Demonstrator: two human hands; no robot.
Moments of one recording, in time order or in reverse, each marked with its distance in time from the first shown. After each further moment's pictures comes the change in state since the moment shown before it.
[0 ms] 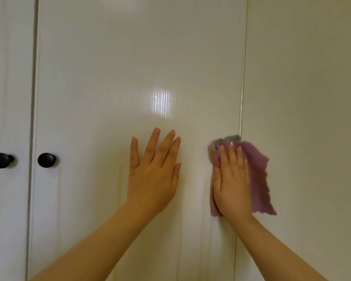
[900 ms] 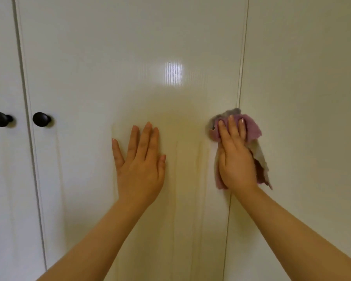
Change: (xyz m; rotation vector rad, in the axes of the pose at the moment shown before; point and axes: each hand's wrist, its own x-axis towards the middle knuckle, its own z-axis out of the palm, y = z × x) left_hand -0.064 0.026 -0.002 0.037 -0.158 -0.209; right_hand -0.026 0.022 -0.014 0.237 -0.112 -0.024
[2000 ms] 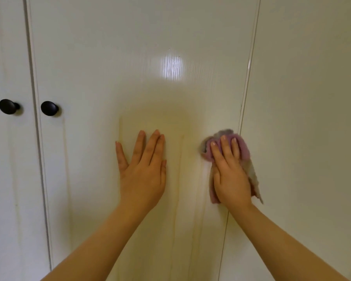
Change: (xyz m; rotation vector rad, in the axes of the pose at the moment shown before) left_hand -0.025 -0.007 -0.004 -0.049 -0.039 0.020; right_hand -0.046 -0.002 0.018 -0.162 -0.020 -0.108
